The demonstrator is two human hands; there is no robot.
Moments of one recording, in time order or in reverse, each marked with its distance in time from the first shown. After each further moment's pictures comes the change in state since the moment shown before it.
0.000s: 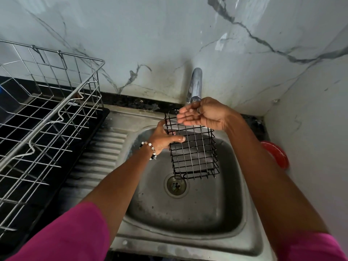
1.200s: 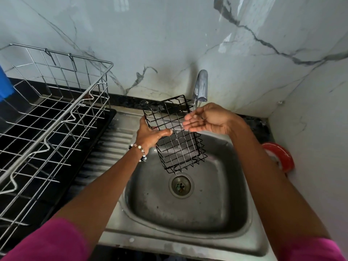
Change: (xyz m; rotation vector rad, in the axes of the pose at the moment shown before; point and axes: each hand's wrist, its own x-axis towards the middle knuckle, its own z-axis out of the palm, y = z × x) left_hand -0.025 0.008 -0.044 0.086 0.355 0.105; right_hand 0.000 0.011 0.007 -0.040 0.047 0.054
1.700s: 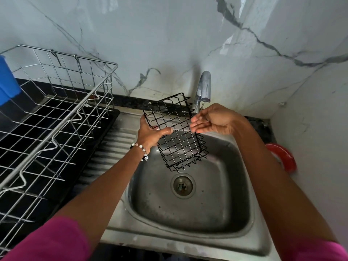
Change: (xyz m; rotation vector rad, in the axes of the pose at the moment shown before) left_hand 0.010 -0.007 -0.006 -0.022 0.014 -0.014; right_hand -0.006 -0.002 0.002 -0.095 0.054 0.011
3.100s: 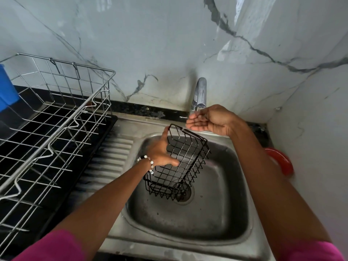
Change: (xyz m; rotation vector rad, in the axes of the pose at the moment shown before) left_hand -0.014 -0.017 0.020 0.757 -0.299 0.265; right_hand 0.005 -0.008 -0.009 0.264 0.054 -0.015
